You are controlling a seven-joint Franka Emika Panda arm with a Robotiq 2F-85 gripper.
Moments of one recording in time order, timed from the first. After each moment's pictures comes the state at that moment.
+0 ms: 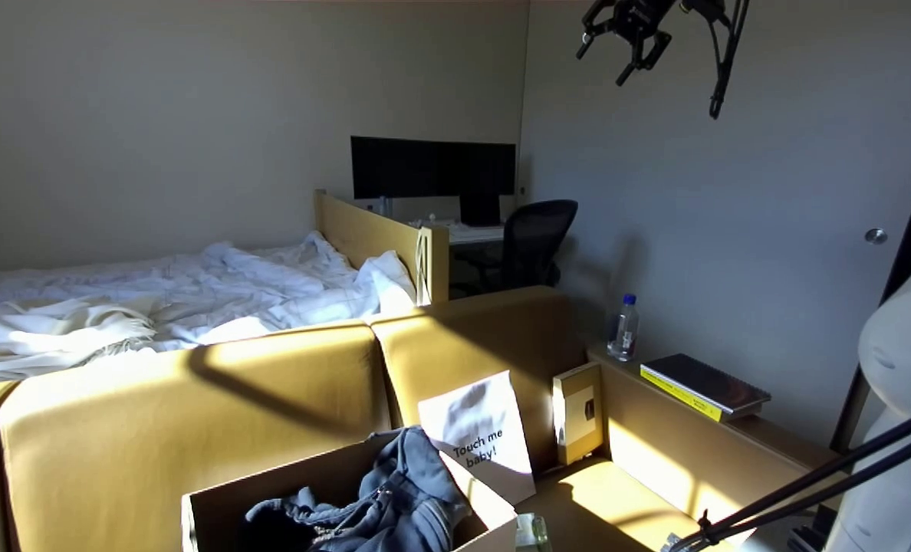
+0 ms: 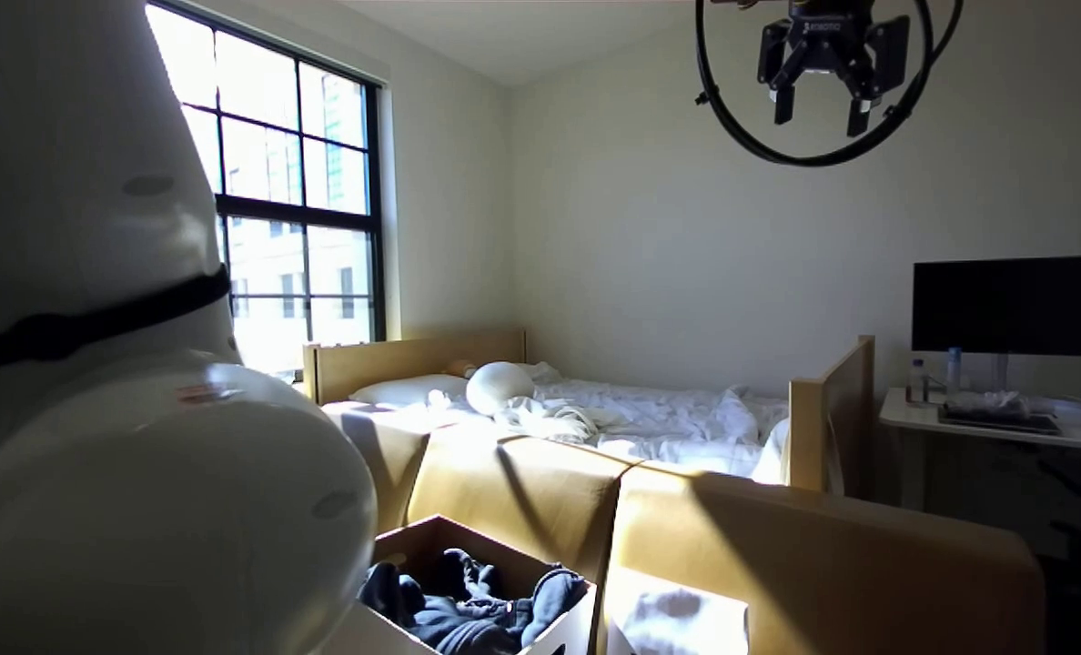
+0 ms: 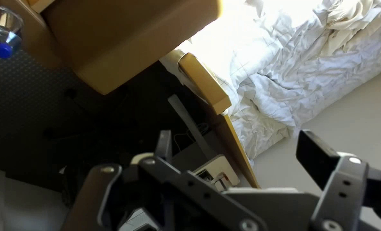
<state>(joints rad) -0.13 -0.25 -0.30 -1.73 0.36 1.98 0.05</state>
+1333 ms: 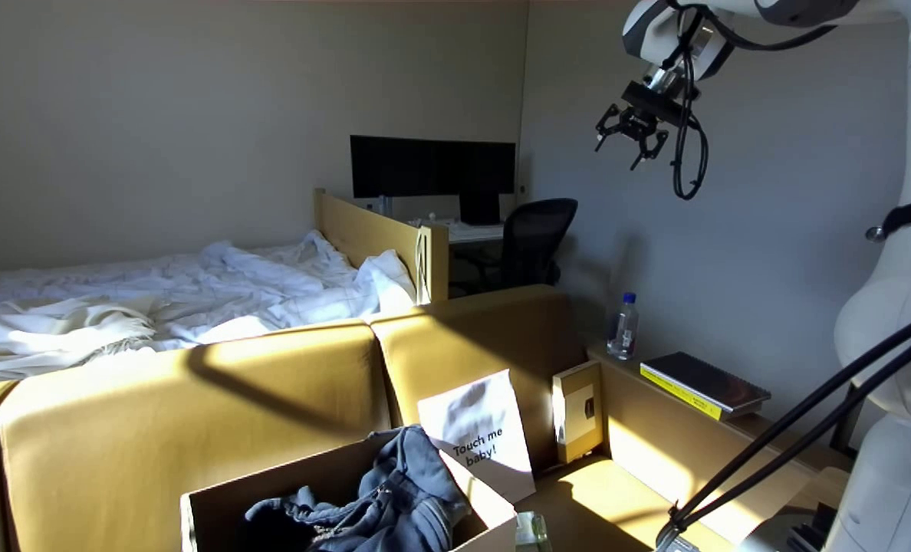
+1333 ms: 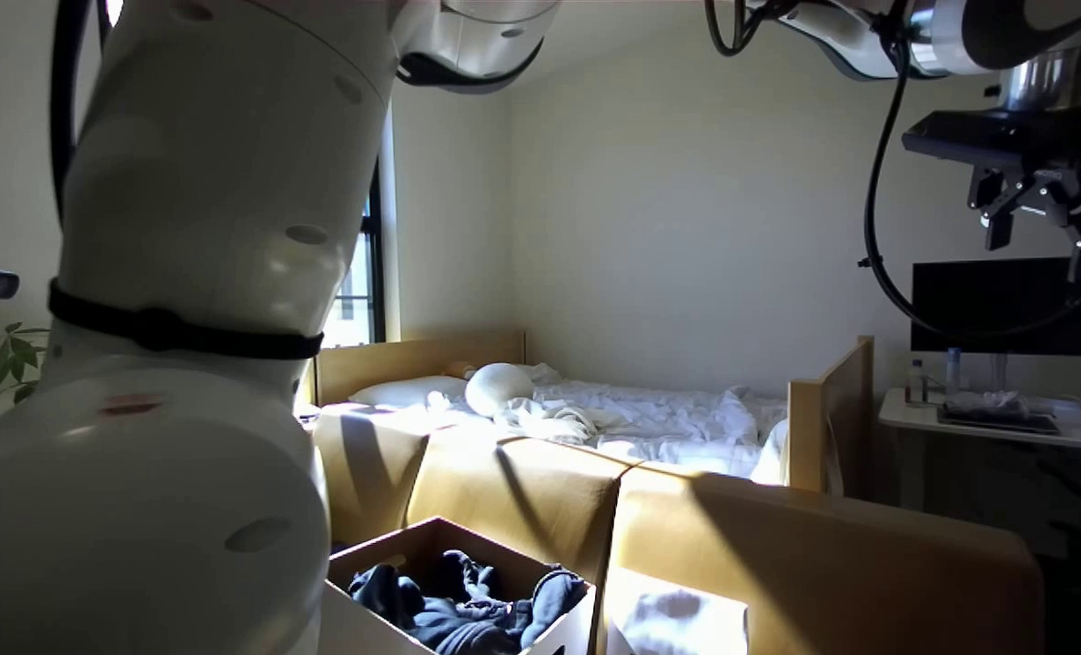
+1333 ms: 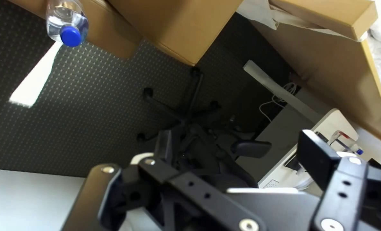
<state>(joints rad) -0.30 0.26 -0.37 -1.50 0.50 2.17 0.15</state>
